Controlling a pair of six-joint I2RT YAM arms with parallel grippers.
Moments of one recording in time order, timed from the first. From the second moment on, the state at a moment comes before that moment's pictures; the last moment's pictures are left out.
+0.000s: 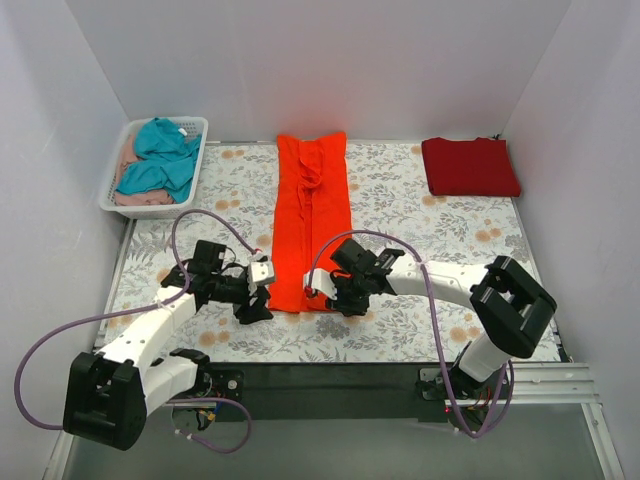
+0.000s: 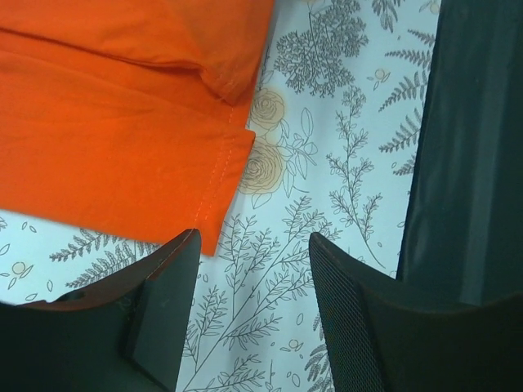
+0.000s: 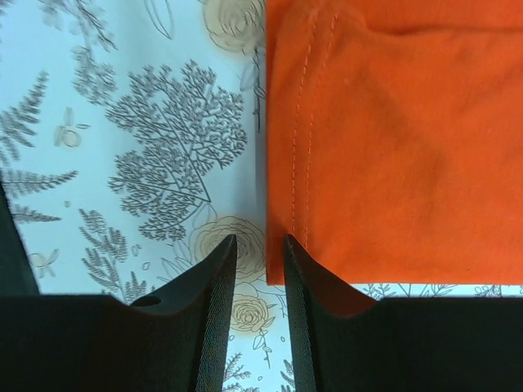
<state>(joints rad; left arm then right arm) -0.25 1.04 0.55 -0.58 0.87 0.80 0.94 1.58 0.93 -0.51 -0.33 -0.60</state>
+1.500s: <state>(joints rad) -0.46 1.03 0.50 -0.54 0.65 0.86 1.01 1.44 0.74 -0.44 -0.32 -0.61</state>
